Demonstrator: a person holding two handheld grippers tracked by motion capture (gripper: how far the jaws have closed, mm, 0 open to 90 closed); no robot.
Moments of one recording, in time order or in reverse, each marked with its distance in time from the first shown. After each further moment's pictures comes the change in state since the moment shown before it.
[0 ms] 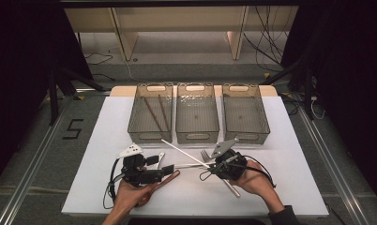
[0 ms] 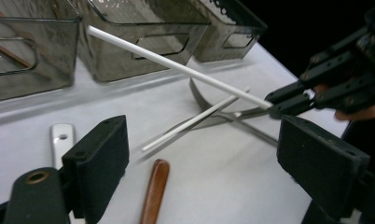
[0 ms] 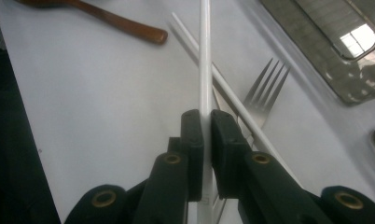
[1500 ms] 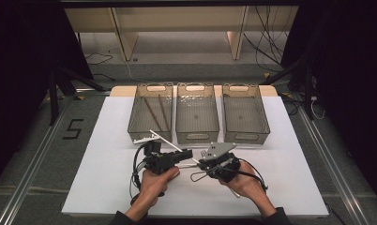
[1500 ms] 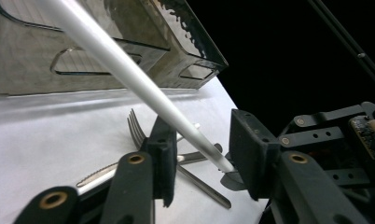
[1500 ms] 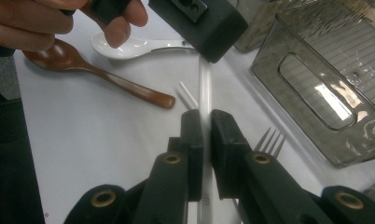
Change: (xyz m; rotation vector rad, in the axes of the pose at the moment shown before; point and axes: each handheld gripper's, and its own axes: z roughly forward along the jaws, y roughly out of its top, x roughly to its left) left arm -0.012 0.021 0.054 -0.045 -0.179 -0.257; right arm 0.020 0.015 -0.002 -0.190 -0.056 -0.039
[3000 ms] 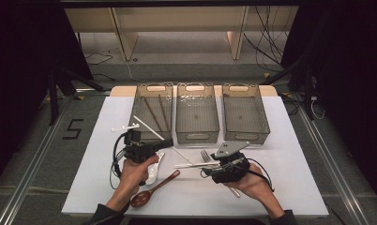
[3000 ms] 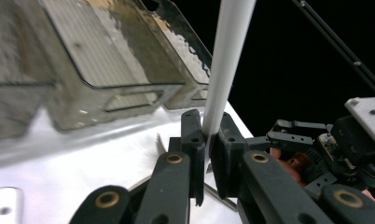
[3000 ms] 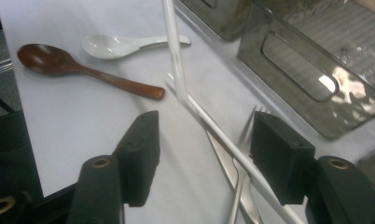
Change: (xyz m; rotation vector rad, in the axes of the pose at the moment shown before) left arm 0.017 0.042 -0.048 -0.028 0.023 0.045; right arm -0.014 -0.020 -0.011 -0.028 0.006 0.111
